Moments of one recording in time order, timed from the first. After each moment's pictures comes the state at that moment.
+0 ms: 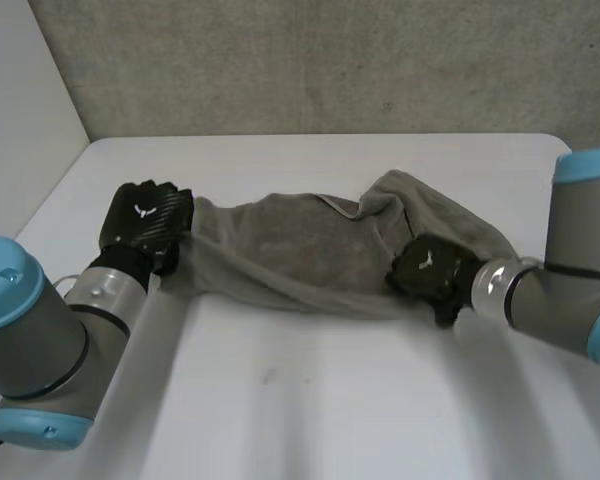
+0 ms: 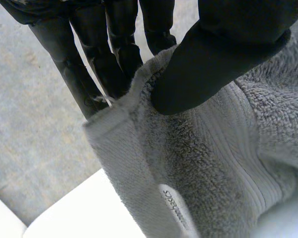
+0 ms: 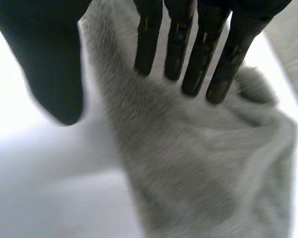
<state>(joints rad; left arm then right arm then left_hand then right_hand) 4.32 -1.82 -1.86 3.68 -1.55 3.44 1.87 -0.99 1.36 0.30 1.15 2.15 1.20 1.22 1.22 1.22 1.04 0.56 0.66 0.66 0.66 0.50</state>
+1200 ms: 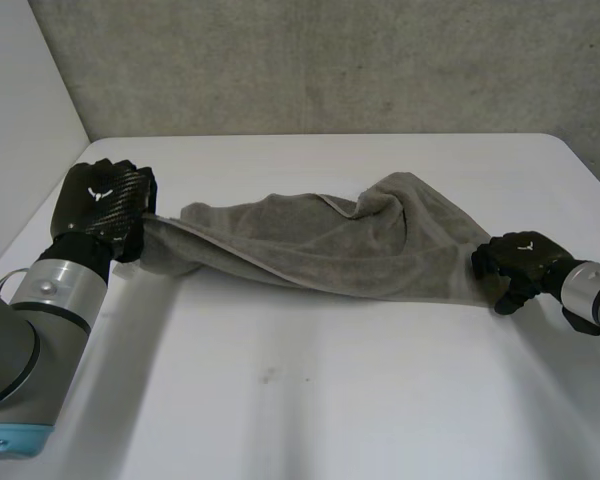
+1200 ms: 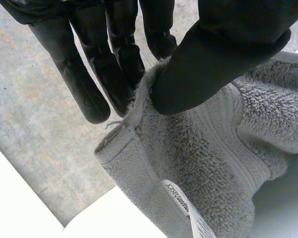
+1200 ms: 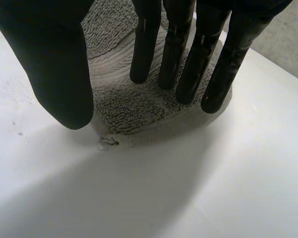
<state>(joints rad) 4.40 -1.66 -1.94 3.68 -1.53 3.43 1.51 -0.92 1.44 0.05 0.99 2.52 1.20 1.22 1.22 1.22 1.04 0.61 0.71 0.71 0.71 0.51</state>
